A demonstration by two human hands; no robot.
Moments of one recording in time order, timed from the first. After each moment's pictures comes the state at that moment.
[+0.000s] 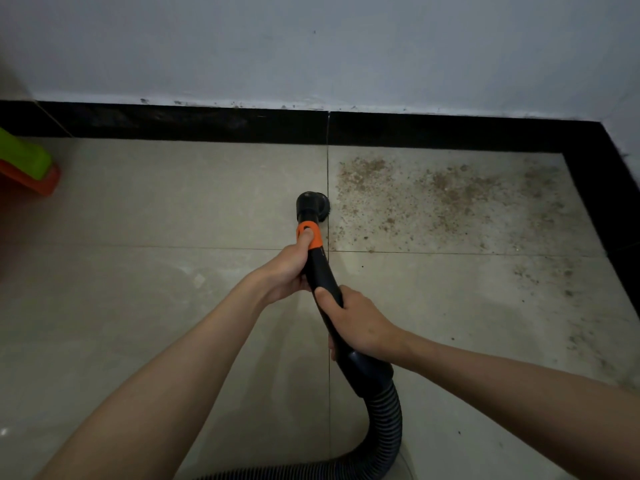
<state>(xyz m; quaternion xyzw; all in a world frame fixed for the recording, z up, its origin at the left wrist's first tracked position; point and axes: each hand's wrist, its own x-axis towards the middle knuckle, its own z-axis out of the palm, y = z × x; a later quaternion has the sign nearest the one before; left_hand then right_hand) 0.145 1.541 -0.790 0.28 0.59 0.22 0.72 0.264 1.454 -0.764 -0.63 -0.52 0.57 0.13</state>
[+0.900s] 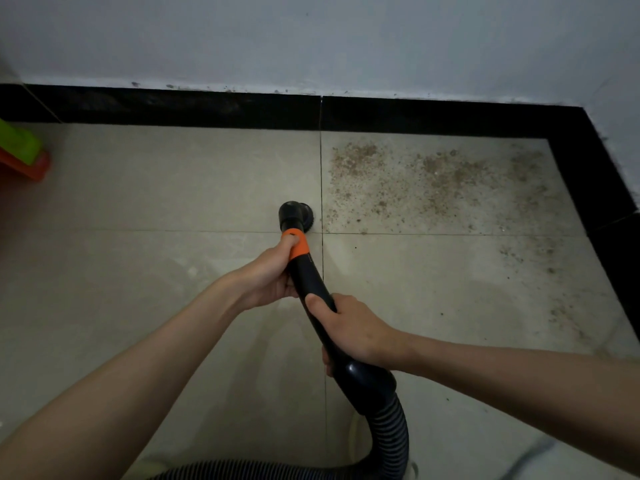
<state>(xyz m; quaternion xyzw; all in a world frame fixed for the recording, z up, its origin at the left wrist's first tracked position) 0.121 1.503 -0.787 0.26 0.57 0.19 0.76 0.256 1.413 -0.735 -0.63 -0.49 0.60 0.07</state>
